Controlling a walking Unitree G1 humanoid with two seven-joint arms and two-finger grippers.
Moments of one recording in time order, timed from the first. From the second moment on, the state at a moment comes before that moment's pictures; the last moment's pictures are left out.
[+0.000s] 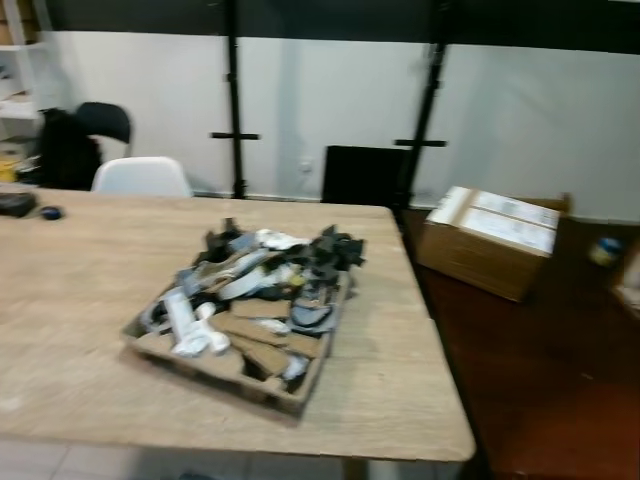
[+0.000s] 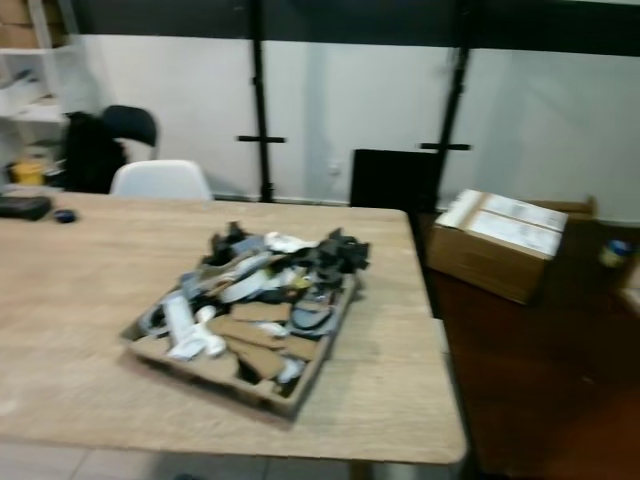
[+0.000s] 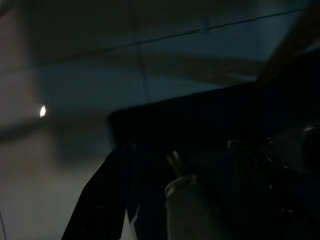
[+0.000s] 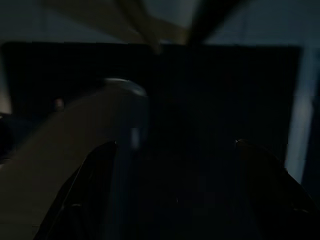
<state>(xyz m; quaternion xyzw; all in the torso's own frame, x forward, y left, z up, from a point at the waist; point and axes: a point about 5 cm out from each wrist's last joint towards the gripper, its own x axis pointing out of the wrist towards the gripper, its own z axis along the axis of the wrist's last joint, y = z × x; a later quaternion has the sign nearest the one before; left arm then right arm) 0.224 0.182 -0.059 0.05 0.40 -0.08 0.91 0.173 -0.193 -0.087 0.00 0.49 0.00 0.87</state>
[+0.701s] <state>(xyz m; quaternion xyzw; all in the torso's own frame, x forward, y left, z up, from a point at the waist) 0.225 0.186 -0.059 0.05 0.40 -0.05 0.91 0.187 -0.190 -0.081 0.00 0.46 0.01 0.89</state>
